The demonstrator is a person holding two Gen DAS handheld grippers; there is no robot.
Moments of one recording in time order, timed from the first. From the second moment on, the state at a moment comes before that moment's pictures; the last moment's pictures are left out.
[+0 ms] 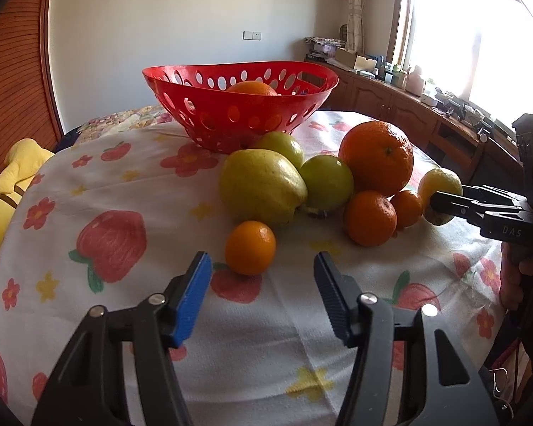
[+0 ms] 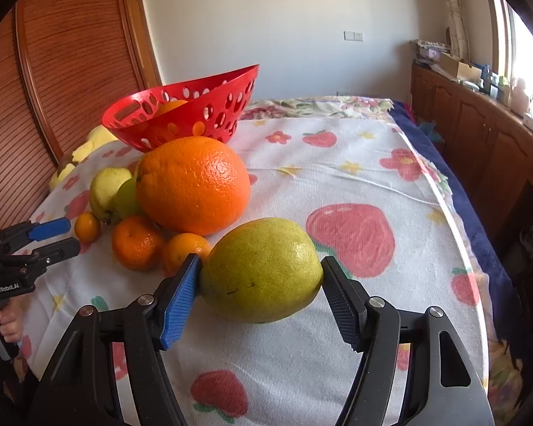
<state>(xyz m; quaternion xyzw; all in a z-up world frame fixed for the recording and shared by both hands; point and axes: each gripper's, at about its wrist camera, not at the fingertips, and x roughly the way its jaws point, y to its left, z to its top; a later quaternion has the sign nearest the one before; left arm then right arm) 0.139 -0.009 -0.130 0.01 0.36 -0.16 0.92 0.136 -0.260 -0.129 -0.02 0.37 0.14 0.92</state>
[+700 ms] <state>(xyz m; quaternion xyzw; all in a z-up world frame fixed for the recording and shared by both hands) 0.169 -0.017 -0.135 0.03 0.42 -0.15 0.90 0.132 -0.255 -0.131 -0.03 0.36 0.14 0.92</state>
